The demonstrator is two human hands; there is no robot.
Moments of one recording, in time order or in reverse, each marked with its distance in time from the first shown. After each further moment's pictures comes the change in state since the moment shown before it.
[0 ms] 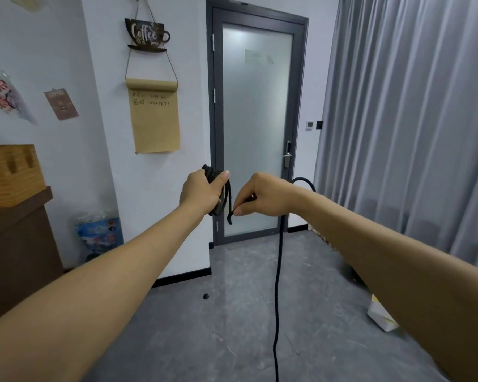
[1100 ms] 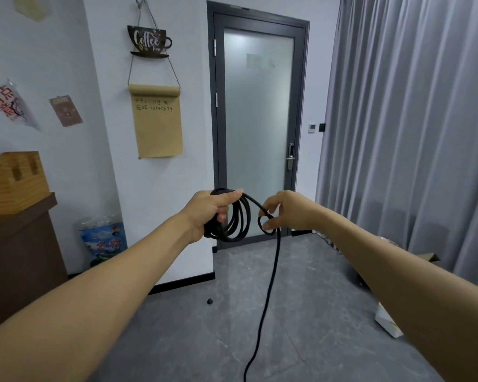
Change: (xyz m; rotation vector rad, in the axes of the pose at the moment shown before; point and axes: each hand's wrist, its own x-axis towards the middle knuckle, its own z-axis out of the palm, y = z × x) left_hand -0.019 0.004 -0.010 -0.427 -0.407 -0.259; right_hand -0.006 0.058 0.016 0.082 0.038 0.231
